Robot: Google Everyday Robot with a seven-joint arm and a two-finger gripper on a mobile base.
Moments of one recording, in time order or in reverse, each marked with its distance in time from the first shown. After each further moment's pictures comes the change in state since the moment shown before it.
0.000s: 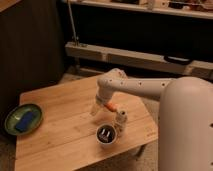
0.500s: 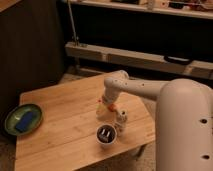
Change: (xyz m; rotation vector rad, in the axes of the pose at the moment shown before) arm -0.027 0.029 0.020 0.009 -0.028 0.124
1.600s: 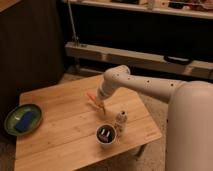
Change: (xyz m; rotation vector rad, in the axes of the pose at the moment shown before) arm 0.071 -0.054 -0.089 0.090 0.218 -0.060
